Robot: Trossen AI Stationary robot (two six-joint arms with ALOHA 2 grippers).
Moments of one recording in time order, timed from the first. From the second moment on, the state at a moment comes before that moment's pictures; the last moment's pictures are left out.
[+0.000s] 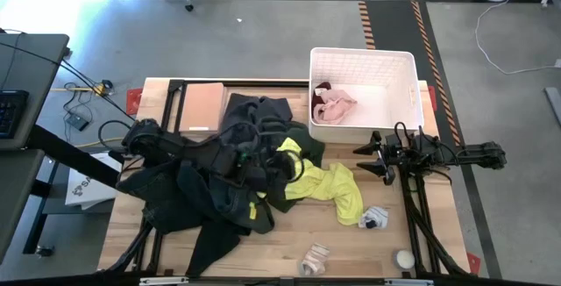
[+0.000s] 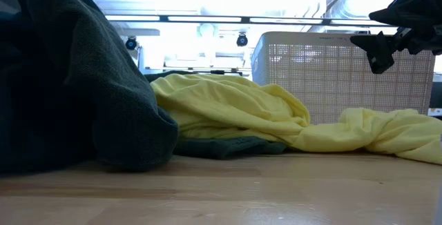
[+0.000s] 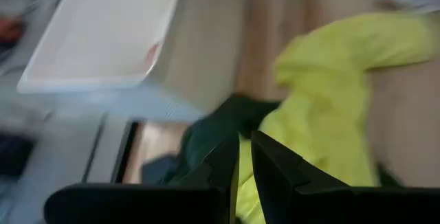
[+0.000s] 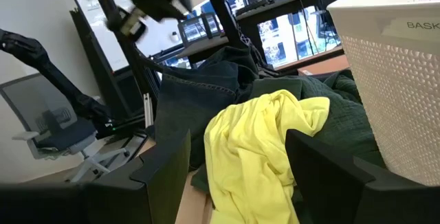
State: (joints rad) left arm -0.34 1.82 1.82 -0.94 -0.73 -0.09; right arm 0.07 0.01 0.01 0.02 0.00 0.33
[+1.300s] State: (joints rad) left arm -0.19 1.56 0.91 0.19 -0.35 -0.20; right arm 0.07 0.01 0.01 0.02 0.00 0.33
